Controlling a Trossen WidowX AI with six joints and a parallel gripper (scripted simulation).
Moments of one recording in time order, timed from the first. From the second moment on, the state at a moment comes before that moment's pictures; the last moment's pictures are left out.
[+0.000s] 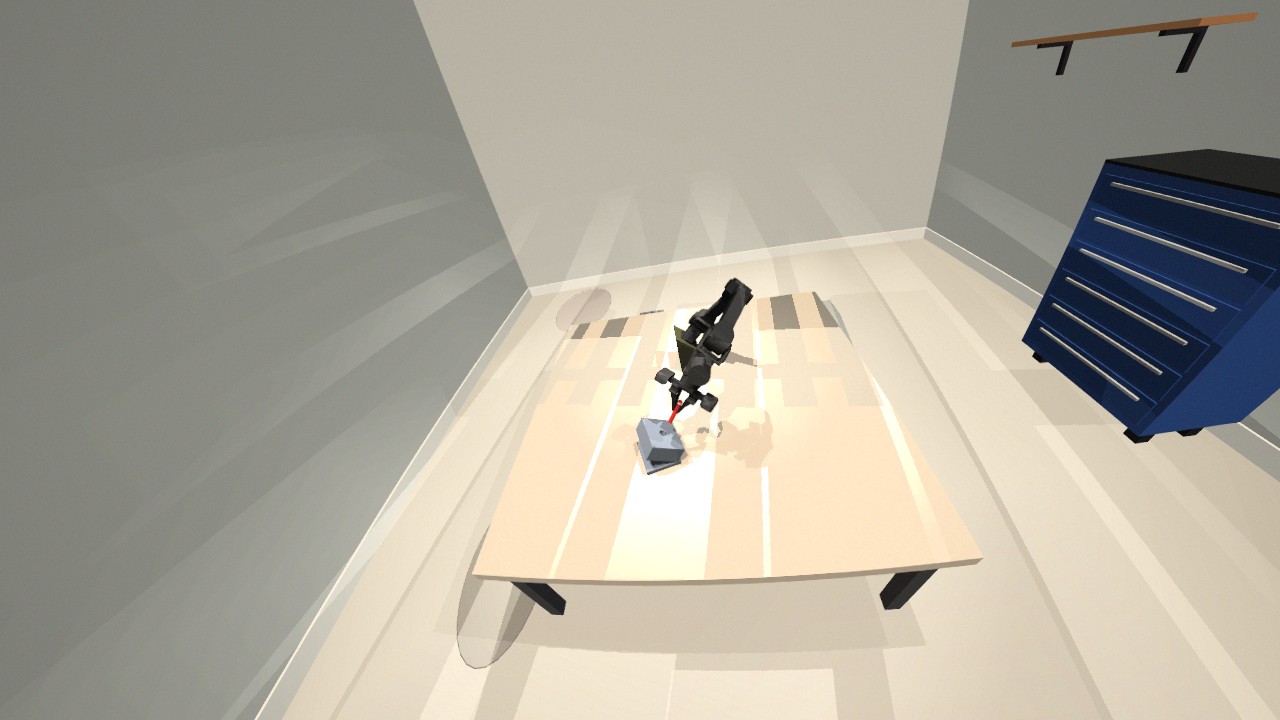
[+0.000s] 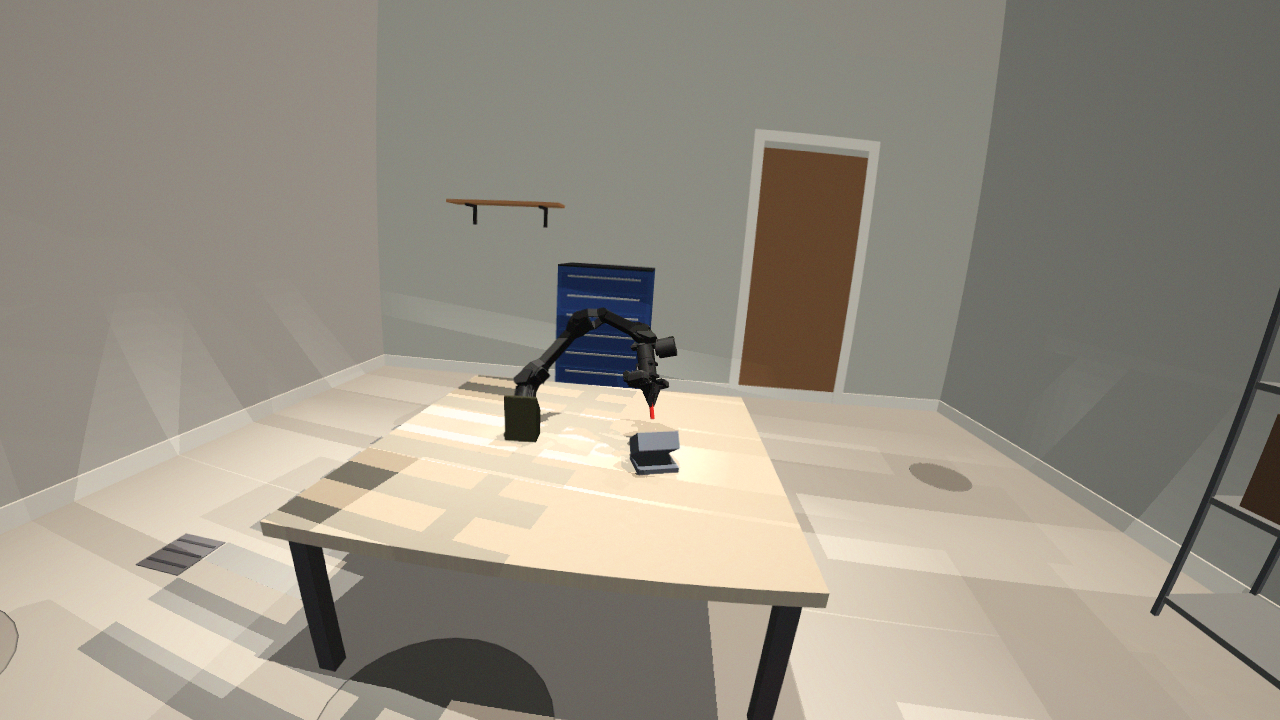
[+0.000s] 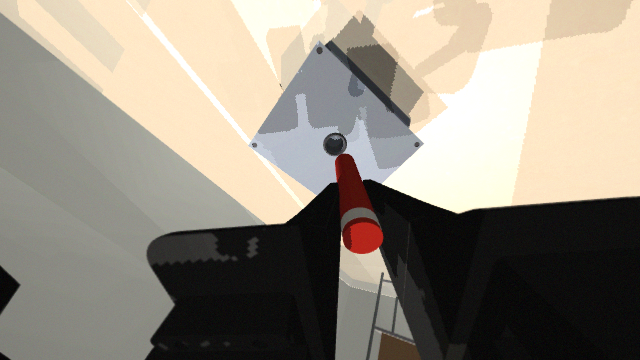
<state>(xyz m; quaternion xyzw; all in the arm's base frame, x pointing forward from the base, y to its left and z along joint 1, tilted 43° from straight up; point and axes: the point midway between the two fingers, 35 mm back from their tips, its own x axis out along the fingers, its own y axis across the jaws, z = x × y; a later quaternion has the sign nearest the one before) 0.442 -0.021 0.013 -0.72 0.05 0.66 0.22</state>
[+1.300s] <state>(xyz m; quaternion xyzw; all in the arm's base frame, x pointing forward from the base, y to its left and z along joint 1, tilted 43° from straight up) 0.447 -0.015 -0.026 -0.72 0.05 0.66 0.22</state>
